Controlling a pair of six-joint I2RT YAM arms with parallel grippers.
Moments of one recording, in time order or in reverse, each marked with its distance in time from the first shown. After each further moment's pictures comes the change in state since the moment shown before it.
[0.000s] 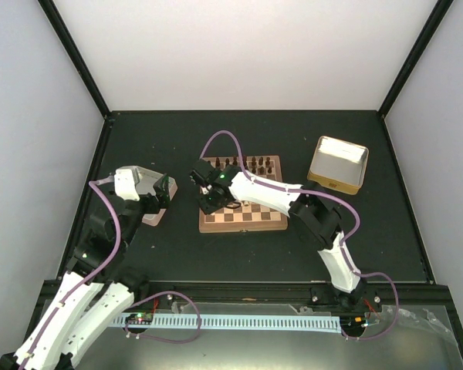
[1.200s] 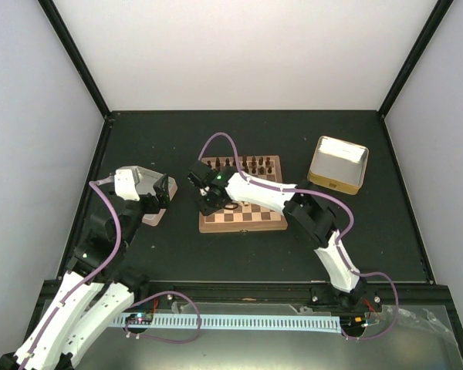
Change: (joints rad) left arm 0.000 0.000 -0.003 -0.003 -0.006 0.000; right arm 0.006 0.045 0.029 -0.005 0.000 0.006
